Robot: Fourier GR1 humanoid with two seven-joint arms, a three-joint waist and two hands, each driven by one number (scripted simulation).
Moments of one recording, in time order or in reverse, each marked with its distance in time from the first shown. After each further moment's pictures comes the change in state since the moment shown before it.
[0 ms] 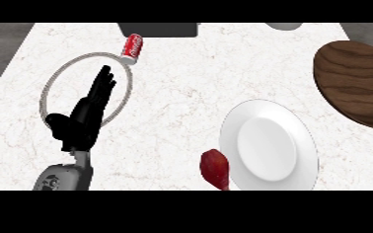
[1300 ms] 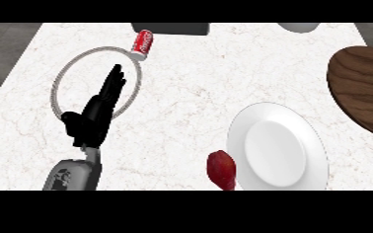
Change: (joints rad) left arm -0.033 -0.029 -0.015 0.056 -0.017 -0.027 -0.042; right arm -0.763 0.057 0.458 0.954 0.800 -0.407 -0.278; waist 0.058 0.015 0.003
